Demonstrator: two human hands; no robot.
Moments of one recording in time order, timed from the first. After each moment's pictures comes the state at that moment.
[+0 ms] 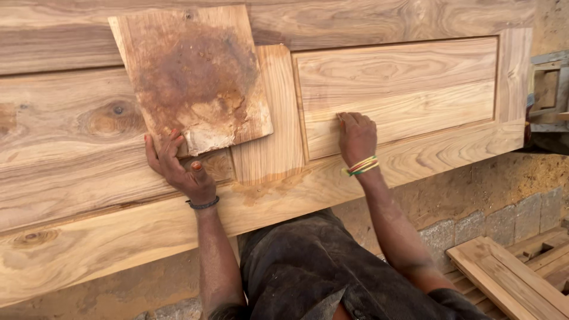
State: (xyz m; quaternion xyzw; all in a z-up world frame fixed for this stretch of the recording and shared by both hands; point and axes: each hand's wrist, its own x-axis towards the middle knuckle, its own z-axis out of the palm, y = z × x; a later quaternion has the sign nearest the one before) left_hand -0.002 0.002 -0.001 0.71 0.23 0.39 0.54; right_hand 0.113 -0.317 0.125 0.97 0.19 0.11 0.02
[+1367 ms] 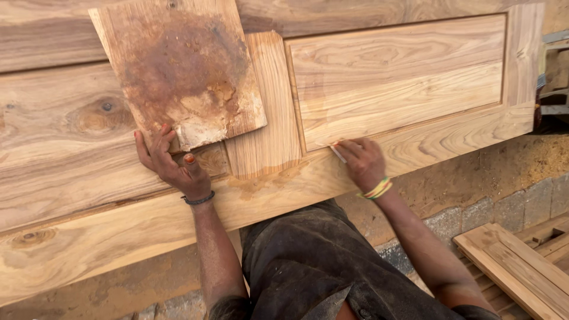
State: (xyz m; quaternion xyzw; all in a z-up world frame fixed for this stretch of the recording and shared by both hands) left_hand -0.004 0.002 -0.001 0.74 0.24 0.37 0.51; right_hand 0.054 -0.377 0.116 0.92 0.37 0.11 0.06
